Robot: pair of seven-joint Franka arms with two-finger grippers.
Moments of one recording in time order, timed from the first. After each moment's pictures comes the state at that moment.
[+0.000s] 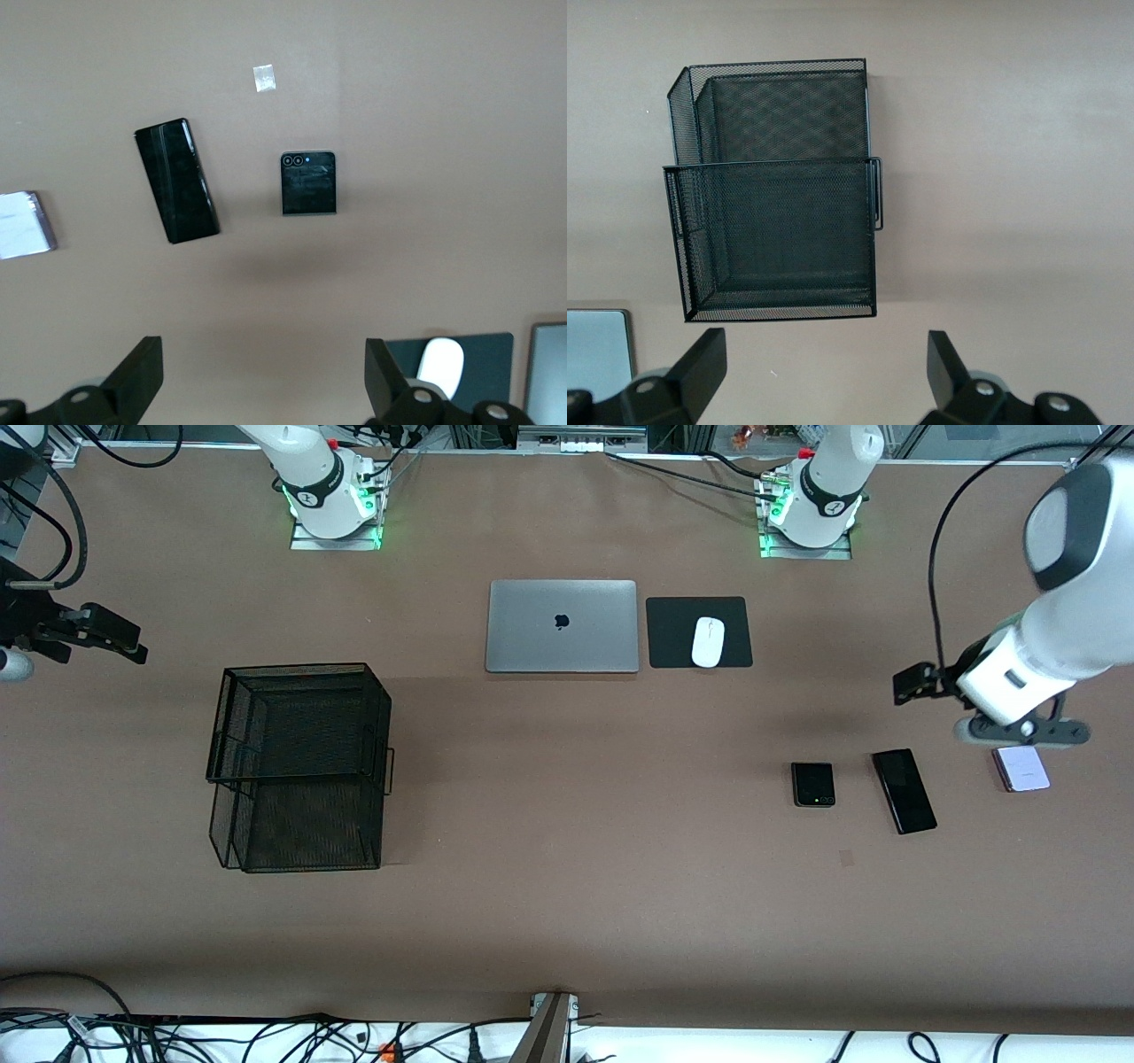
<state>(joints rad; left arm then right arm) -0.04 0.18 -0.01 -1.71 0.01 1.75 -0.01 0.02 0.03 -0.06 -1.62 0.00 1.63 -0.04</state>
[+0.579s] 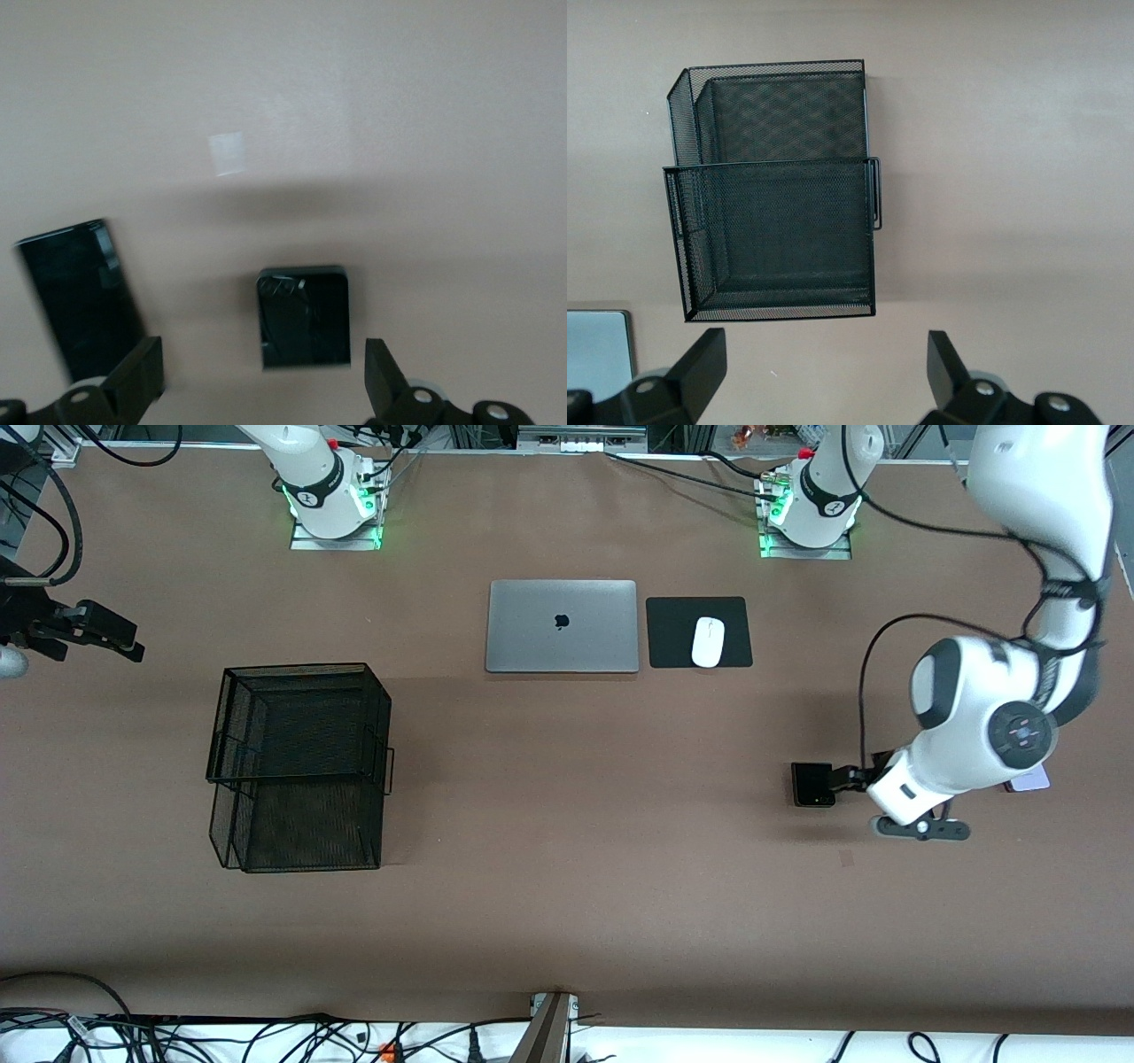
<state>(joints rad) -0.04 0.52 -0.03 -1.74 0.00 2.20 -0.01 0.02 0.03 -0.06 -1.62 0.00 1.63 -0.04</state>
